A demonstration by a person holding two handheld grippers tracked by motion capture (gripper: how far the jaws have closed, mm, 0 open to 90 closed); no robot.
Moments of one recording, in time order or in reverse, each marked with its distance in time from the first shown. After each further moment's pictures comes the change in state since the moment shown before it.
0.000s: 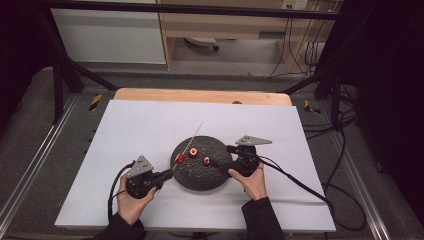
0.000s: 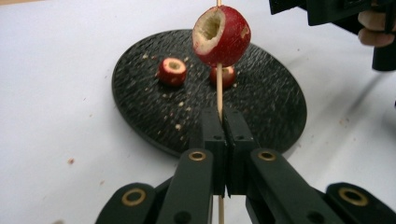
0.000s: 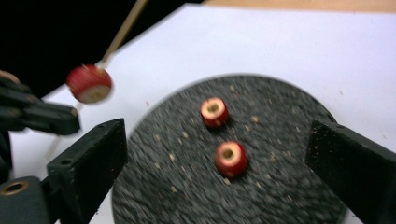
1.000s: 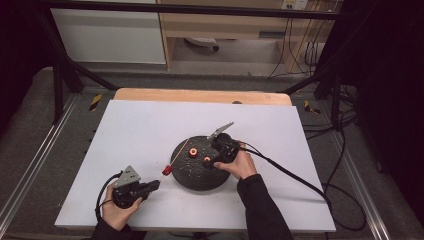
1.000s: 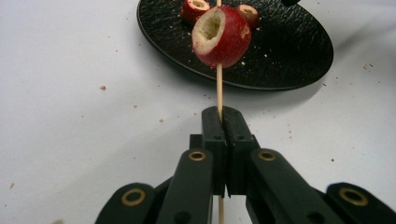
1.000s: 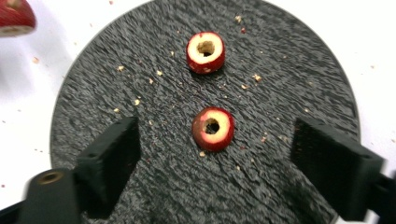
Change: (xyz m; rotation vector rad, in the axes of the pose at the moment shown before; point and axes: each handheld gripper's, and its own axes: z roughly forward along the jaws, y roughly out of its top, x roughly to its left) left arm 0.020 -0.036 -0.016 0.072 0.004 -0.006; right arm 0.009 0.037 0.060 0.493 -0.077 -0.242
